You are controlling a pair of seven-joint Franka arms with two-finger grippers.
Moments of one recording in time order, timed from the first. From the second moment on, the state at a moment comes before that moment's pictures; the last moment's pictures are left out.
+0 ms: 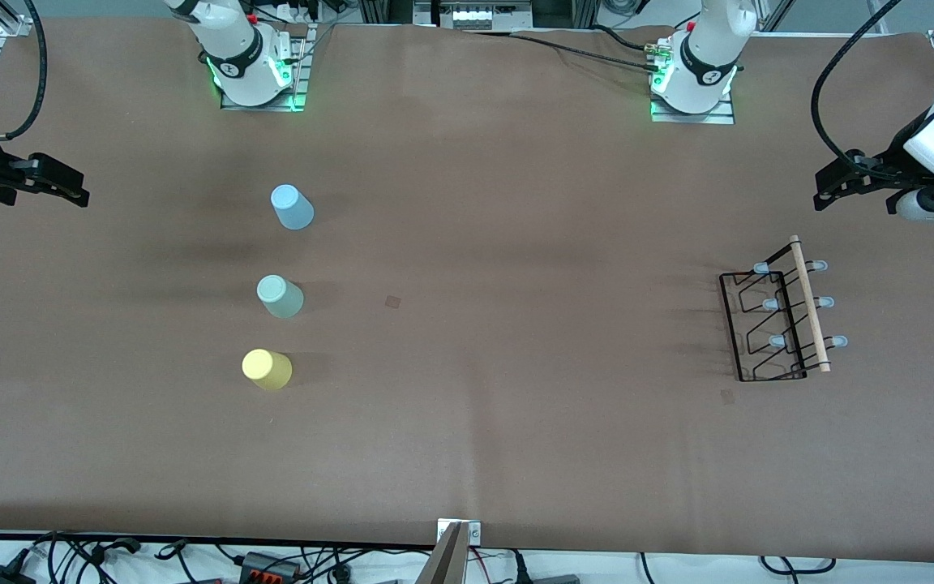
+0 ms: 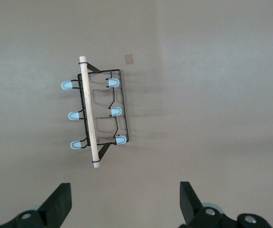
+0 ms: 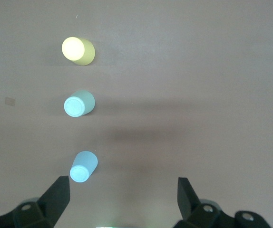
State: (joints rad) left arm -0.01 -0.03 -0.02 -1.66 0.00 1.62 0.01; right arm -0.07 0.07 0.07 -1.52 -0.04 1.50 0.00
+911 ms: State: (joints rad) left arm -0.02 0.00 -0.02 -1.66 0.00 1.54 0.00; right arm -0.06 0.14 0.08 -1.52 -0.02 1.45 0.00
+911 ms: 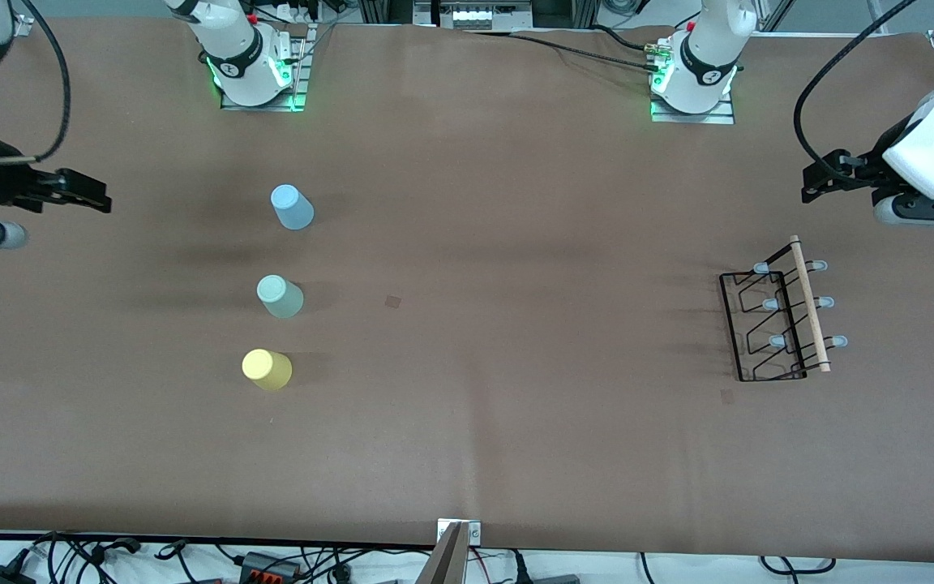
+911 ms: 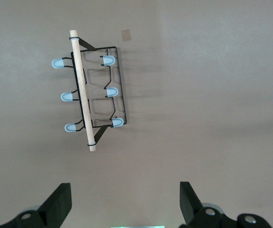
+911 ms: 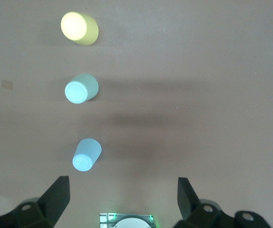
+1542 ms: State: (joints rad) left arm 0.08 0.20 0.00 -1.66 0.01 1.74 0.01; right arm -0.01 0.15 0.08 -1.63 -0.04 1.58 0.00
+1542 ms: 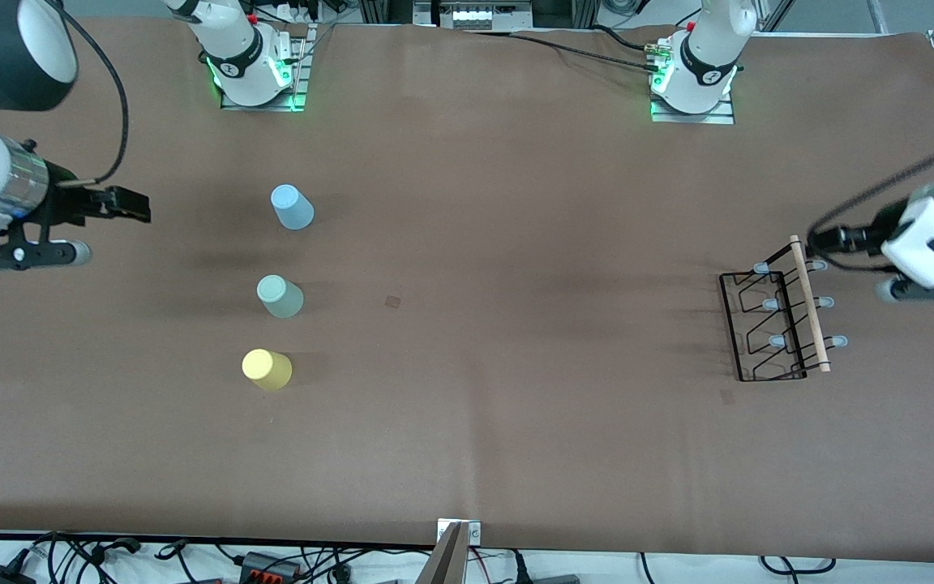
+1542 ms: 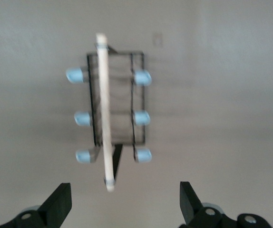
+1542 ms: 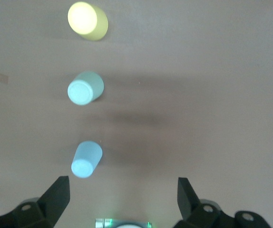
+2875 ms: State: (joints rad) left arm 0.13 0.27 0.00 -1.98 0.07 2.30 0.07; right arm 0.12 0.24 0.08 -2.00 0.01 2.20 0.30
